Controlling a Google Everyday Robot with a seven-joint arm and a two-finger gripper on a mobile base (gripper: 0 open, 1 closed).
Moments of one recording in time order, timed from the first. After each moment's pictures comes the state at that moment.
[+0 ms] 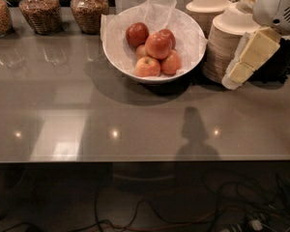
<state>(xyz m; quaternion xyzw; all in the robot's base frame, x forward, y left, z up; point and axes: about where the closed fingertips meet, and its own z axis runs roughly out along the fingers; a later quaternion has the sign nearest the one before) 0.507 -0.176 1.014 -0.58 0.76 0.01 0.29</state>
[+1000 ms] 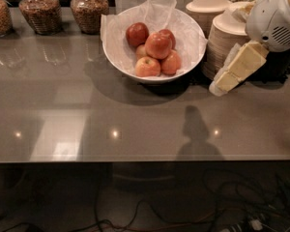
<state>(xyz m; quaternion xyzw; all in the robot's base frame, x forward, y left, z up) 0.512 -0.164 0.996 -0.55 0.76 0.03 0.34</state>
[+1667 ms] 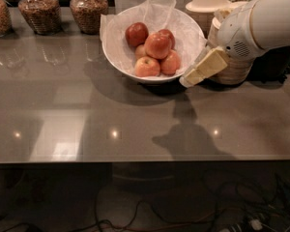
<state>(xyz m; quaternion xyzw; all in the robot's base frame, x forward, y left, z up) 0.567 -0.137 0.976 -0.50 0.74 0.03 0.44</state>
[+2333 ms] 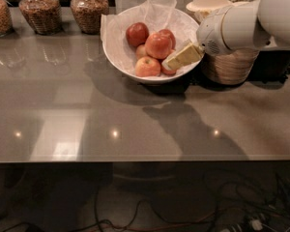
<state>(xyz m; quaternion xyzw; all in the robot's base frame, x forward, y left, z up) 0.635 -0.108 0.963 -0.47 0.72 0.03 0.51</state>
